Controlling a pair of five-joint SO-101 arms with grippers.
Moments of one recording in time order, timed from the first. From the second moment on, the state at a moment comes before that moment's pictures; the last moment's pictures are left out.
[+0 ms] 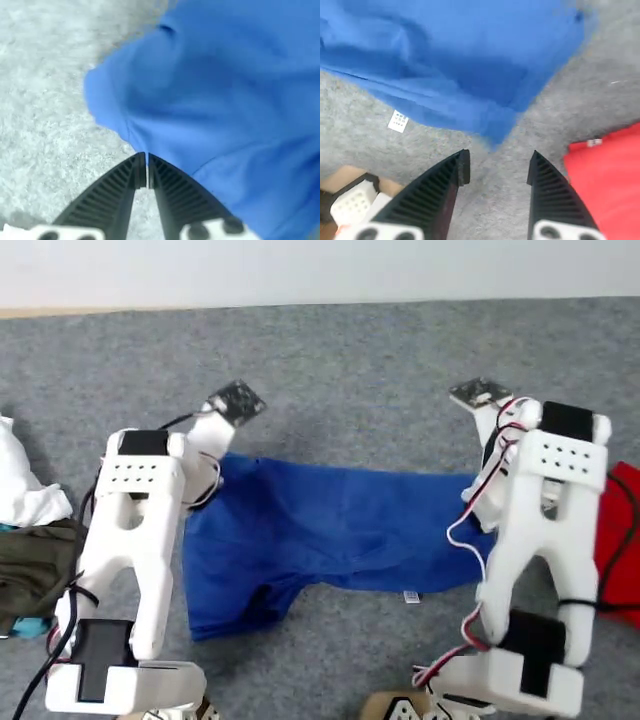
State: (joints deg) left arm -2.6 -4.2 20.4 73.1 -32.0; right arm 11.3 -4.8 2.2 99.3 38.3
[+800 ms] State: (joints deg) left arm -2.6 -4.2 19.5 70.4 -13.8; right arm 10.7 -1.8 9.1 70.3 28.5
